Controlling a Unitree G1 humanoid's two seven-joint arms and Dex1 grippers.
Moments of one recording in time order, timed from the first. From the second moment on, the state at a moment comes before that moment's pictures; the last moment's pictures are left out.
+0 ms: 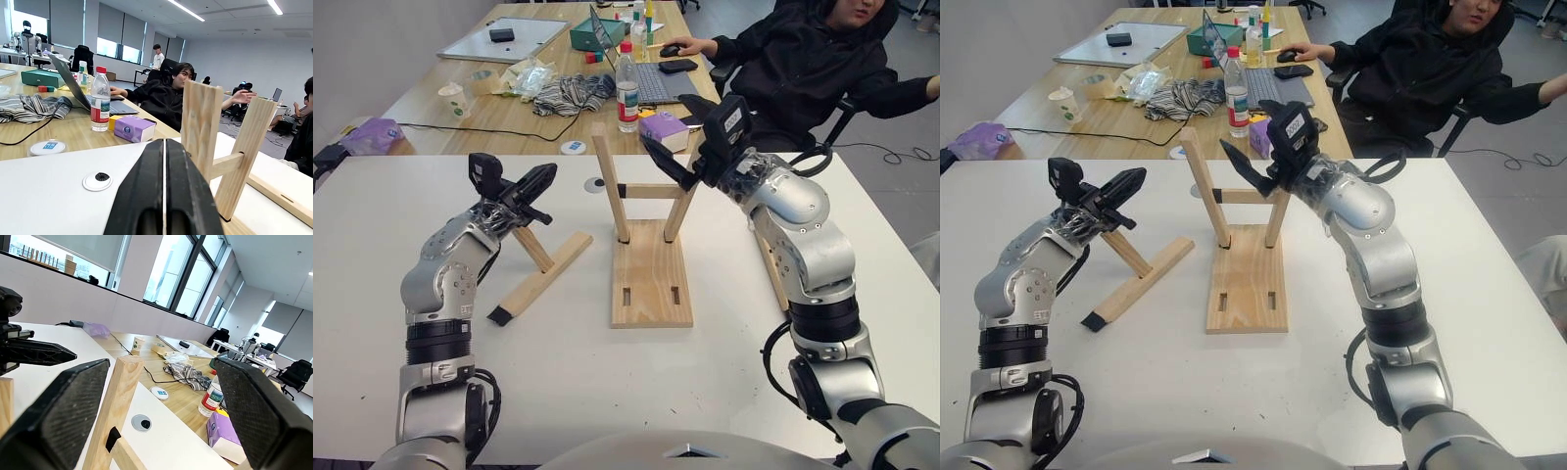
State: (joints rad) left arm -0.39 0.43 0.24 0.03 -0.64 0.46 -0.64; right arm -0.60 -0.29 0.12 -0.25 0.16 0.43 0.47
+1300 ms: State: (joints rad) left arm -0.08 0.93 0.09 -0.07 -0.46 0.76 -0.85; right arm -0.58 -0.29 0.08 -0.28 0.16 0.43 0.45
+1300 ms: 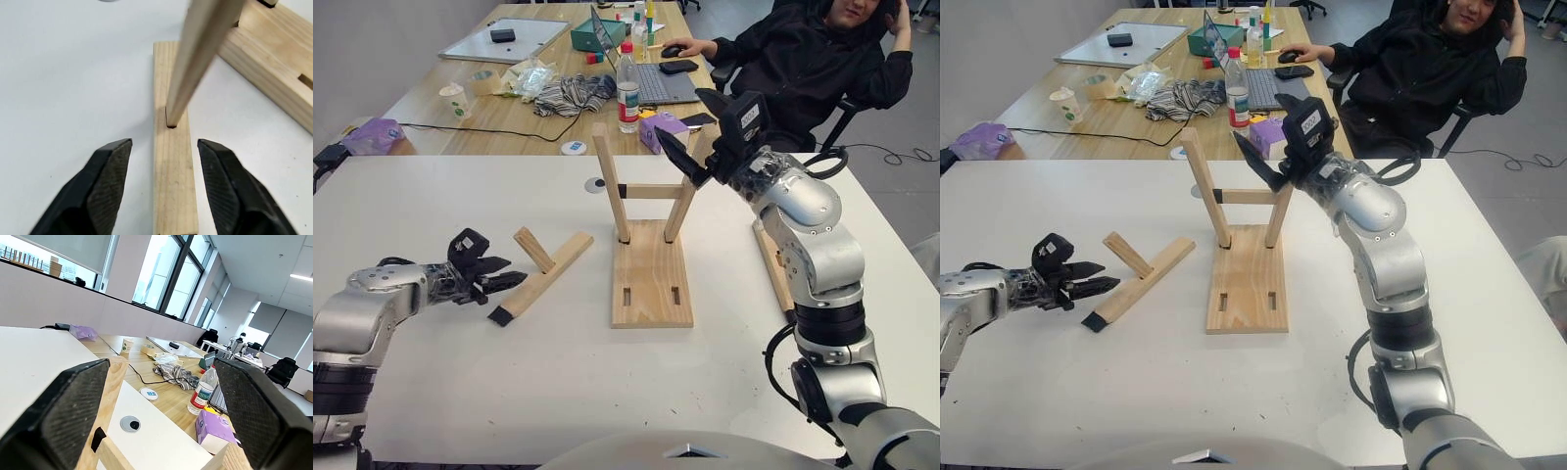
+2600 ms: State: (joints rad) left arm -0.42 0.50 0.32 -0.30 -1.42 0.96 -0.68; right arm -0.93 -0.29 -0.37 0.00 1.34 1.14 0.54
